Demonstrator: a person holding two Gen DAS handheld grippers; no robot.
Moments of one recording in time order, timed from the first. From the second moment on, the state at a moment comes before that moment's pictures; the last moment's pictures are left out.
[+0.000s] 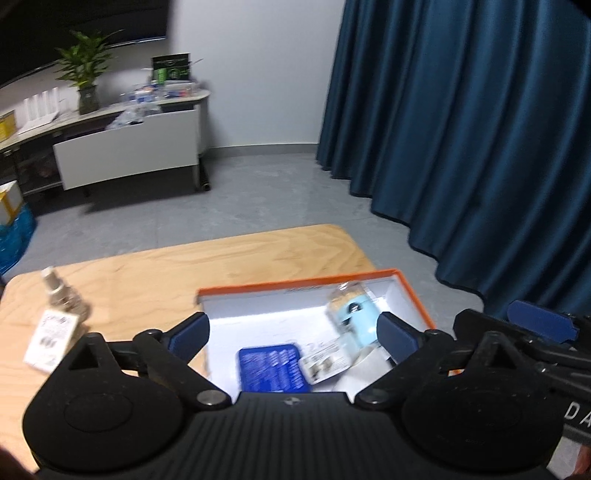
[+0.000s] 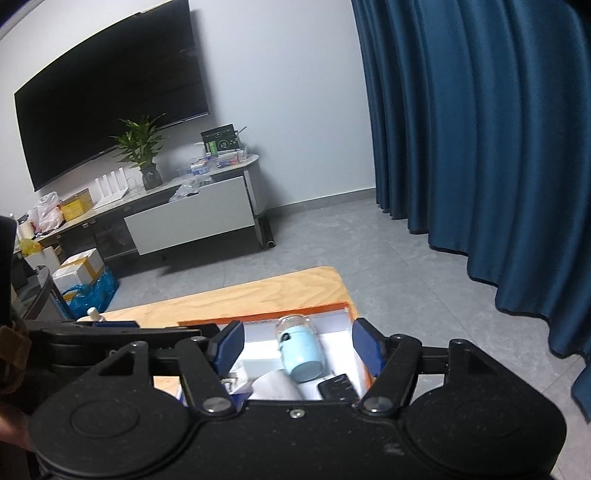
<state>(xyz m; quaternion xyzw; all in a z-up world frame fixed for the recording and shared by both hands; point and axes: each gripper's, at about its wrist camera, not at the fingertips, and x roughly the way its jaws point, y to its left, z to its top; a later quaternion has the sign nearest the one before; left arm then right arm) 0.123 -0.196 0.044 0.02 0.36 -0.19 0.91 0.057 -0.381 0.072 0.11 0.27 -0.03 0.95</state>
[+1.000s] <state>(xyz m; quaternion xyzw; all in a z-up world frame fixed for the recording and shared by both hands) 0.106 -0.065 0.038 -0.02 0.37 -0.05 0.93 0.075 -0.250 0.060 0.06 0.32 0.10 0.94</state>
